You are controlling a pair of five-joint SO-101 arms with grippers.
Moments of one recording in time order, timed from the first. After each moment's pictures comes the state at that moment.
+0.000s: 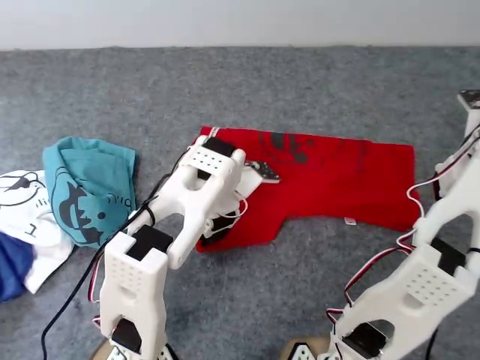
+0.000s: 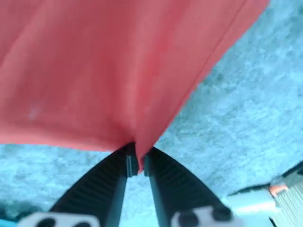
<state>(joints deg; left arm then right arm) 21.4 30.0 -1.6 99.3 -25.6 34.6 27.1 -36.2 100.5 36.2</state>
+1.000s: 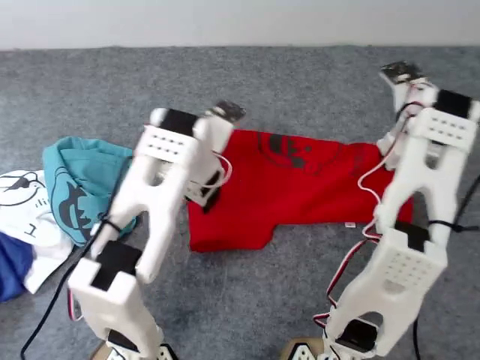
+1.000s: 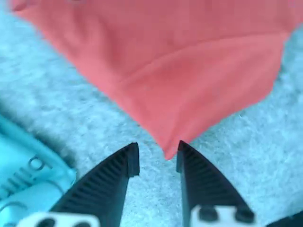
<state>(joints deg) 13.7 13.9 -7.7 99.3 -9.5 17.4 31.9 -36.0 90.4 36.3</state>
